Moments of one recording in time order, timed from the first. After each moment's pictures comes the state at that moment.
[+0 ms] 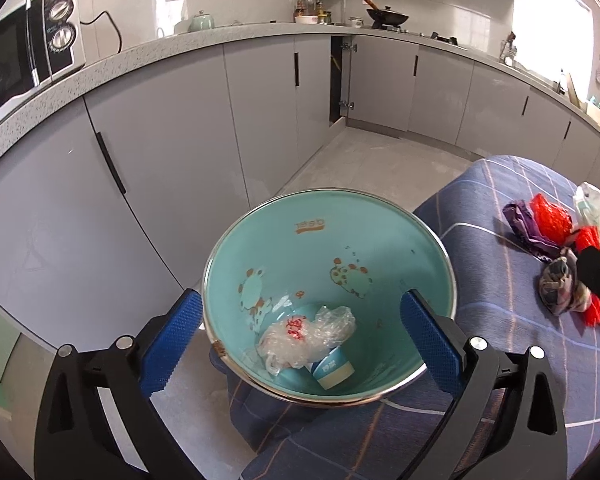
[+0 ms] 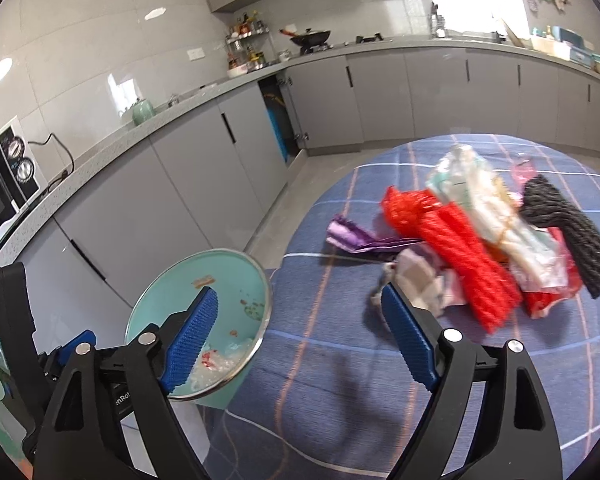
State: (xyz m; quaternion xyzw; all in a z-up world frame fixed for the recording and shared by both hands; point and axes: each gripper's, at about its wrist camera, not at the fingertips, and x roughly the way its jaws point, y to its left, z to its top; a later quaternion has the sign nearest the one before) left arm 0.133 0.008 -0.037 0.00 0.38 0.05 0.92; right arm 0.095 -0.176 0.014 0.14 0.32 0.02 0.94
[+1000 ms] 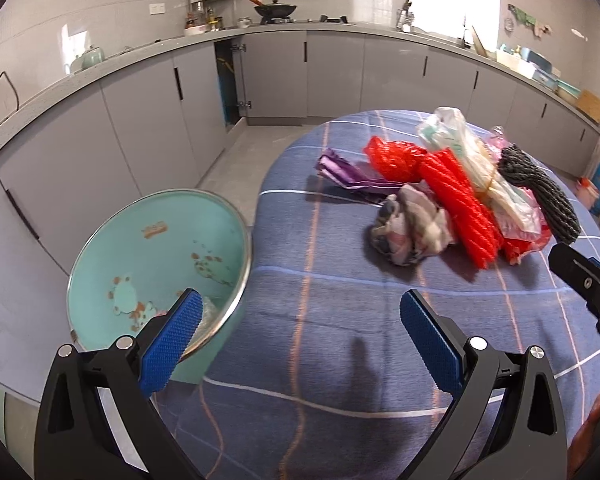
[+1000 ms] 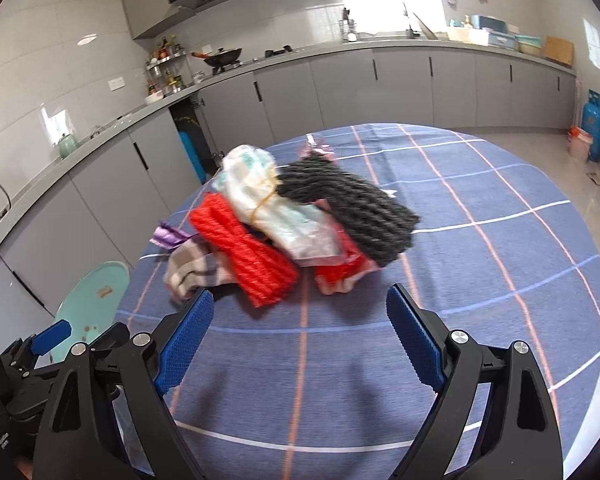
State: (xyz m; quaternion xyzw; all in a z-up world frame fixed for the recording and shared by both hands) left arm 0.100 -0.127 -0.043 0.06 0.38 -0.11 0.92; right arm 0.024 -0.306 -0.007 0.17 0.31 -0.11 0.93
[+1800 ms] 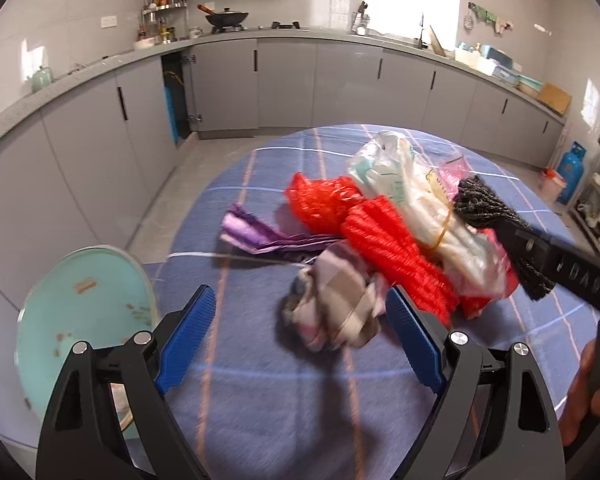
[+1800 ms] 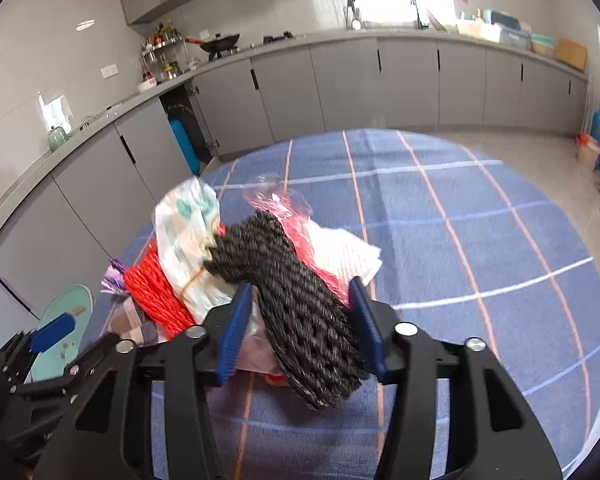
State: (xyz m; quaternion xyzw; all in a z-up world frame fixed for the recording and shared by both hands) left arm 0.150 -0.184 -0.038 0.06 0.37 -0.20 0.91; right arm 0.093 -0.366 -0.010 0.15 0.35 -0.10 0.92
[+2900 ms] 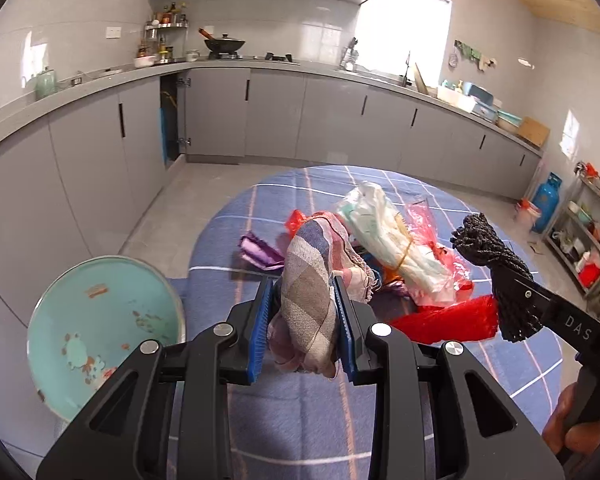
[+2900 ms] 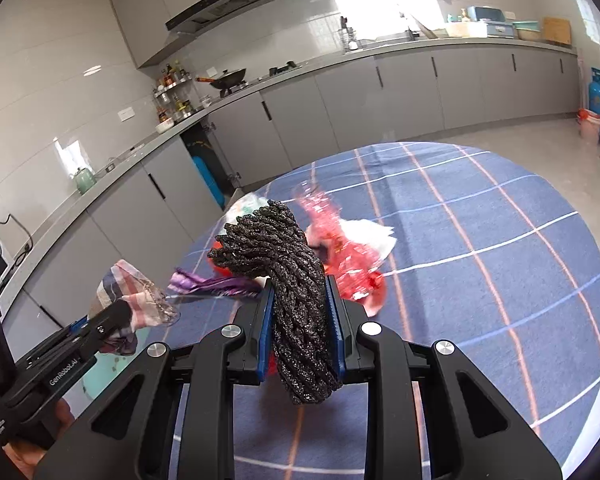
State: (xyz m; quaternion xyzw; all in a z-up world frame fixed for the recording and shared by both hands) left arm 0.102 -0.135 0.005 0.01 0.32 -0.23 0.92; right arm 0.021 -0.329 0.022 0.21 0.28 -0.08 0.93
